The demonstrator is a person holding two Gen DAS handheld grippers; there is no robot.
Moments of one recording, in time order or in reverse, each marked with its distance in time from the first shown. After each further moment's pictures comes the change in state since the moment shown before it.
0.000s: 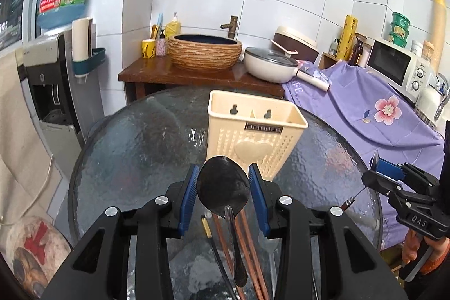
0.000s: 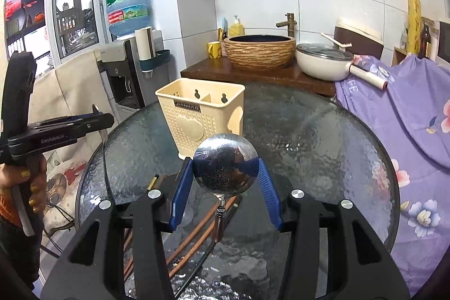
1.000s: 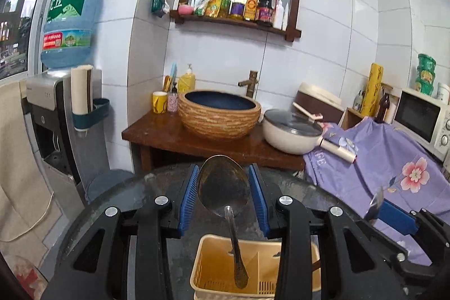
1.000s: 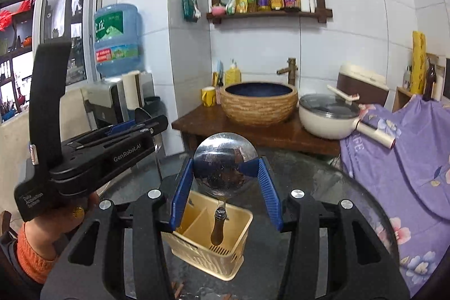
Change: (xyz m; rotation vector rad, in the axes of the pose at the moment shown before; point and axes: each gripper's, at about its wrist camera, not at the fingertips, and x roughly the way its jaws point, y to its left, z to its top) left arm 0.080 -0.016 0.124 -0.063 -0.239 0.113; right arm 0.070 0.014 0.127 -0.005 -0.171 -0.043
